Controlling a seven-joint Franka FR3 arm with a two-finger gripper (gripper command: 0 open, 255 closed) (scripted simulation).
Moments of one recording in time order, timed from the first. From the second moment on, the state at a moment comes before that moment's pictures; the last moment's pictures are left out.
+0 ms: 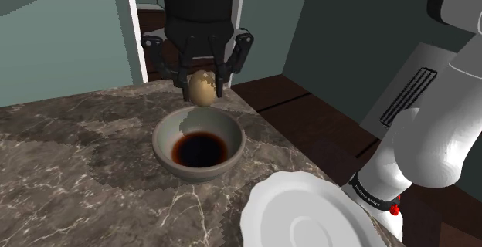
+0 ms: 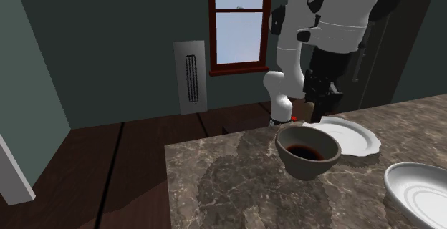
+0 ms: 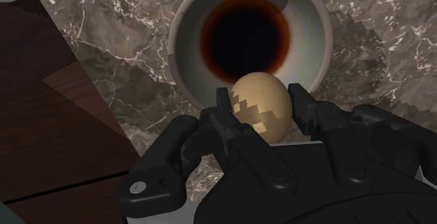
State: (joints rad) arm 0.27 0.06 0.75 -1.53 -0.11 1.51 1.43
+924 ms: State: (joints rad) arm 0.26 0.02 0.75 -1.72 -0.09 1.67 1.43
